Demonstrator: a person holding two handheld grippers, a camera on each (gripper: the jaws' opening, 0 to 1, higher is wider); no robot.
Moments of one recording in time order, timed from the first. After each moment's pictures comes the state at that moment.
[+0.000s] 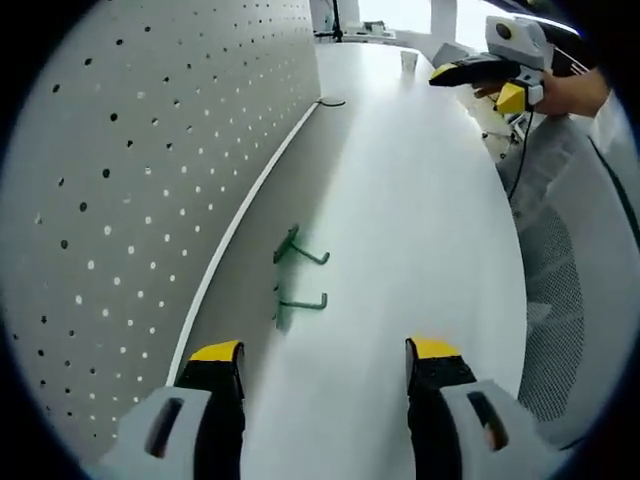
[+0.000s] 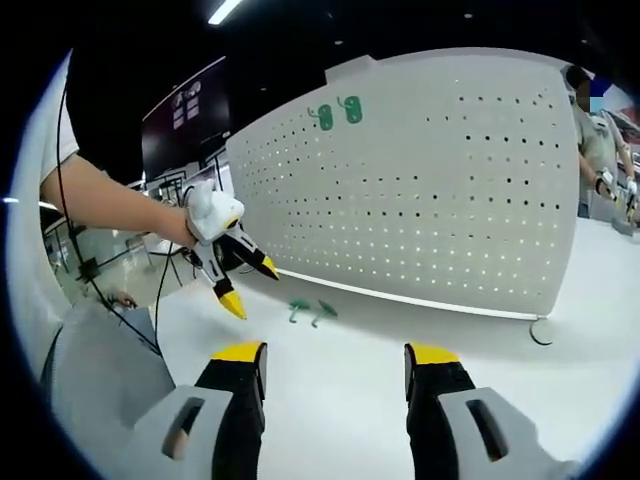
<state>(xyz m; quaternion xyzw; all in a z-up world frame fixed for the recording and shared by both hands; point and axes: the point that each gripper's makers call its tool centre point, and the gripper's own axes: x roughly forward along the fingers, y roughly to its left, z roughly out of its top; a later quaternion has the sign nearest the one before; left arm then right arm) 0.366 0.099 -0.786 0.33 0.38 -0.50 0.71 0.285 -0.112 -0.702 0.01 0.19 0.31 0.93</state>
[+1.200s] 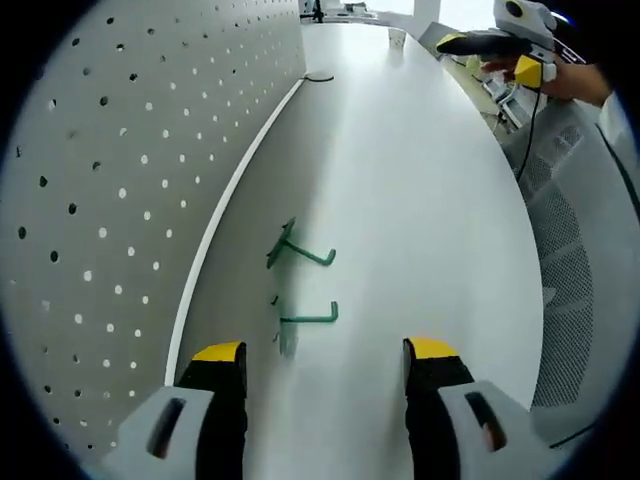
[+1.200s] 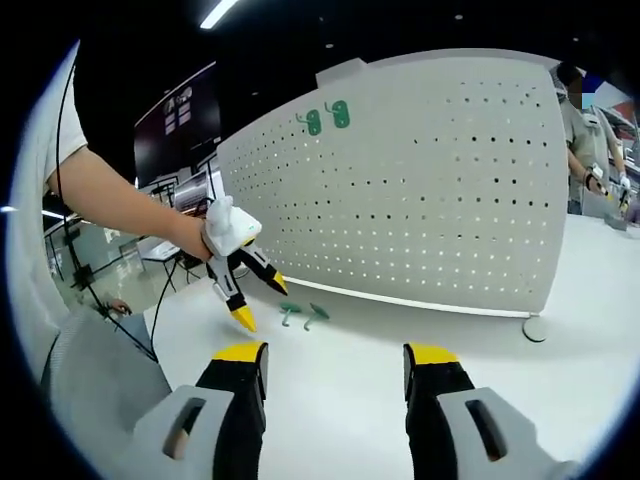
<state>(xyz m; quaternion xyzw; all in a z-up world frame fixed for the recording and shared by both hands) 0.381 0.086 -0.815 0.35 0.41 -0.51 0.66 0.289 -0.120 -0.700 0.02 0.19 0.29 0.94</state>
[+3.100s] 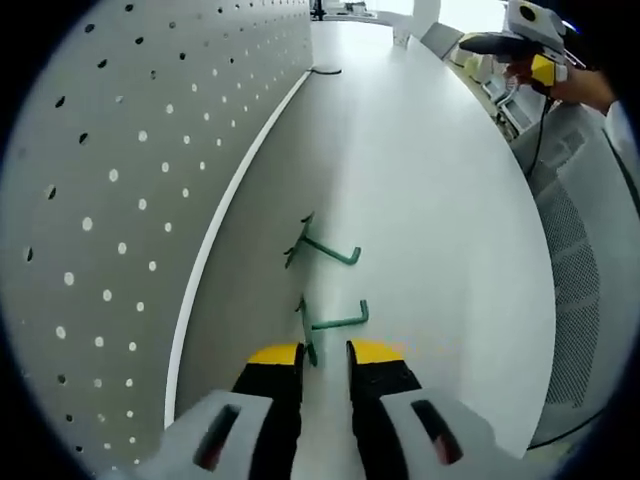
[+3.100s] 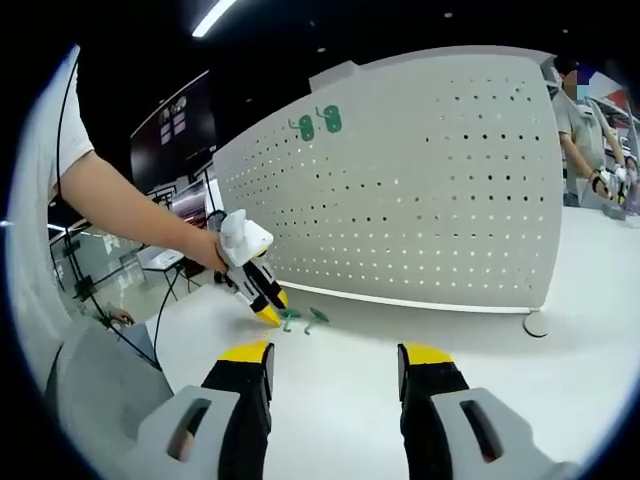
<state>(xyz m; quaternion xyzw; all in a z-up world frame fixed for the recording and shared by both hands) 0.400 0.087 -0.829 0.35 0.42 -0.52 0.66 0.289 -0.122 -0.698 0.04 0.18 0.29 0.94</state>
